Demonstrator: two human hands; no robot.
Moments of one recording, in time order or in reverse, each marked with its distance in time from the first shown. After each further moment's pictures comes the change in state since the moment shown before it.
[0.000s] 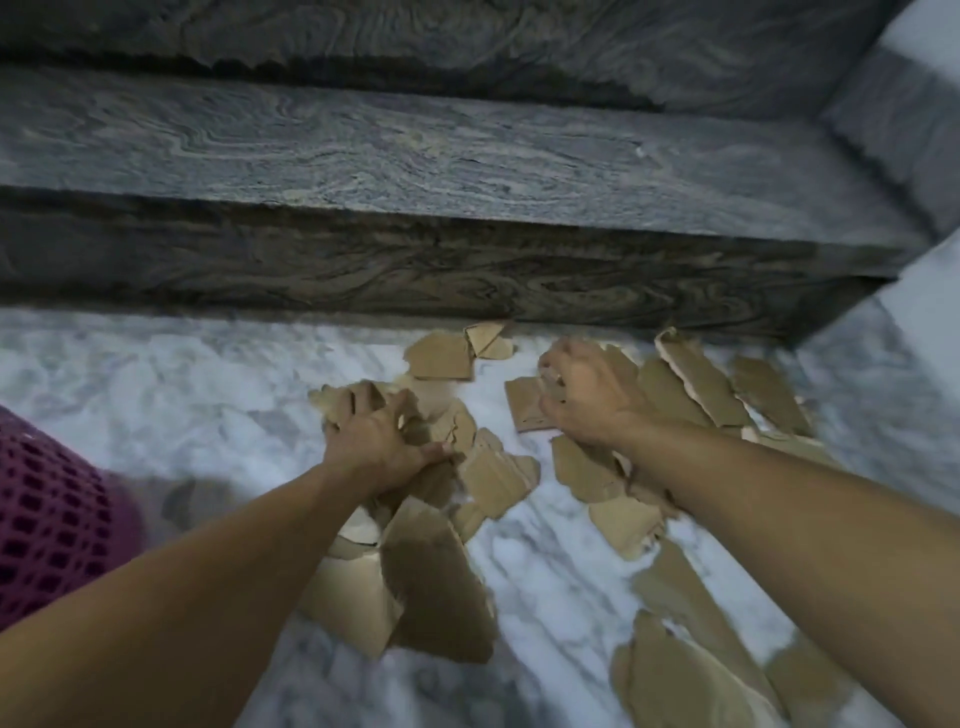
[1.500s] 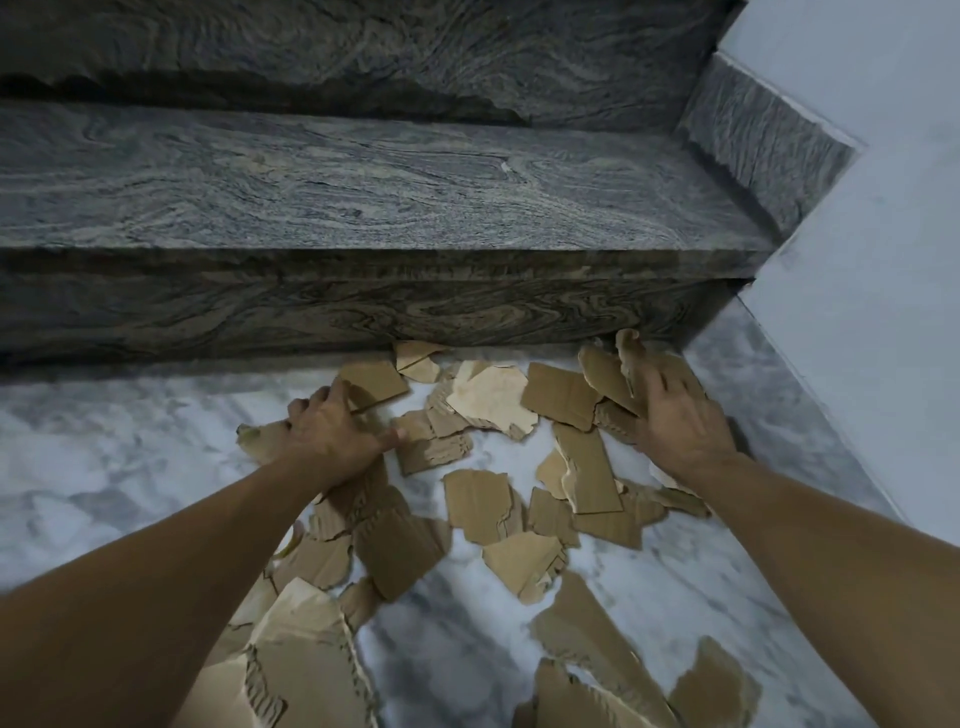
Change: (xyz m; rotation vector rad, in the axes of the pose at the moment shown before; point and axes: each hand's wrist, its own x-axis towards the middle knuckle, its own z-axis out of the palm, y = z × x) left_hand 0.049 0.091 0.002 -0.137 0.041 0.008; right_hand -0.063 0.191 -0.023 -0.242 0.148 0.365
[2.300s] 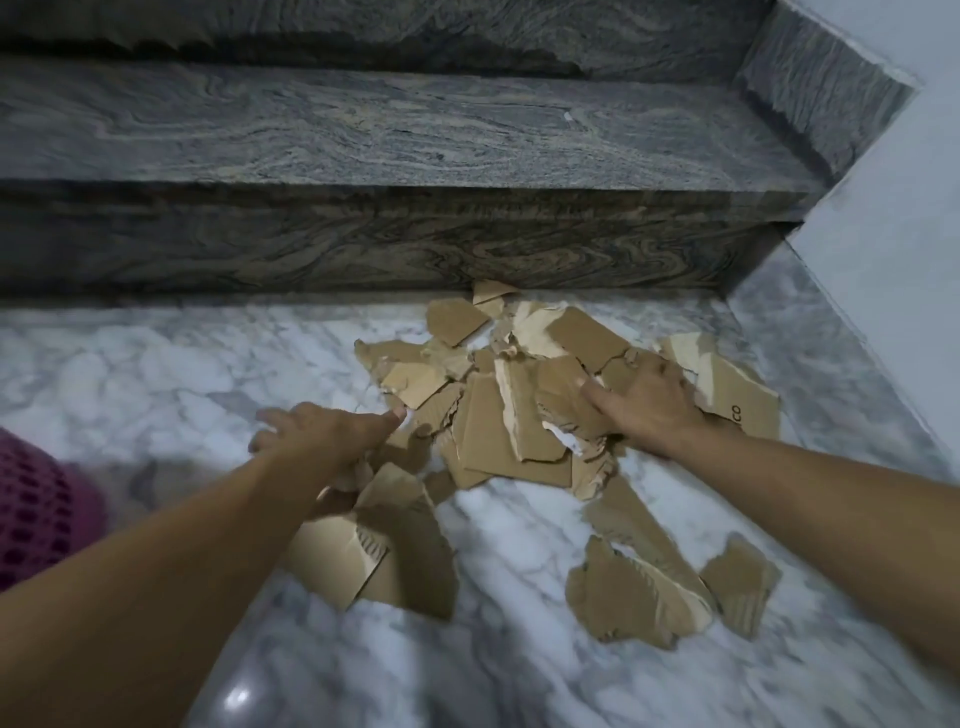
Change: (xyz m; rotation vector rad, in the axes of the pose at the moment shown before) left_hand -0.069 -0.082 -0.012 -0.001 -0.234 -0.654; right_hand -0.078 -0.107 -0.029 0.310 -0.322 0.319
